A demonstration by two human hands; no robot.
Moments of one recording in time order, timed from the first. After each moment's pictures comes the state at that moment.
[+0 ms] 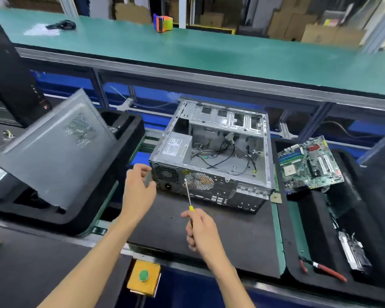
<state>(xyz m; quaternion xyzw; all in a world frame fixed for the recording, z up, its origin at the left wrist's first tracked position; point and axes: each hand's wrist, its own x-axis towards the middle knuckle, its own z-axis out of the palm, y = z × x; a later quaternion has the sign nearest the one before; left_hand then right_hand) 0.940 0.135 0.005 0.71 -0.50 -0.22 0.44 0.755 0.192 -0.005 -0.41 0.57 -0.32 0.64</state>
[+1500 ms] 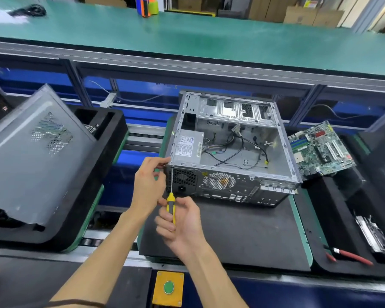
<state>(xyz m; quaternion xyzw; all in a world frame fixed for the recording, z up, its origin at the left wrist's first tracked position) 0.987 0.087 -0.007 0.59 -0.61 -0.22 0.49 0.876 0.163 0.010 -0.02 0.30 -0.42 0.86</state>
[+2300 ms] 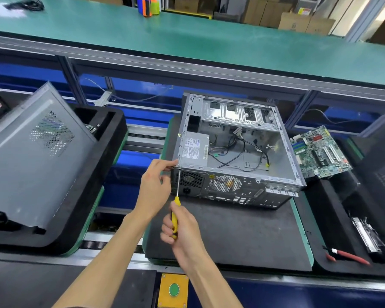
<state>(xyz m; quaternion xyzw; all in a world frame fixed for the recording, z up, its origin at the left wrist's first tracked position) 1.000 0.088 -0.005 0.55 -0.64 -0.26 0.47 0.898 0.173 0.003 -0.14 0.44 -0.44 0.77</state>
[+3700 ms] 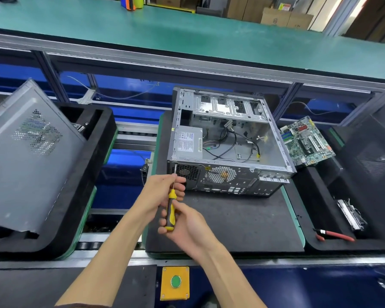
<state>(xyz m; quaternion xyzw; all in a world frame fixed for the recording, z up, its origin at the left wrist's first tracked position) 0.989 0.109 0.015 0.56 -0.39 -0.62 0.38 0.886 0.178 0.002 -0.12 0.38 -0.42 0.82</state>
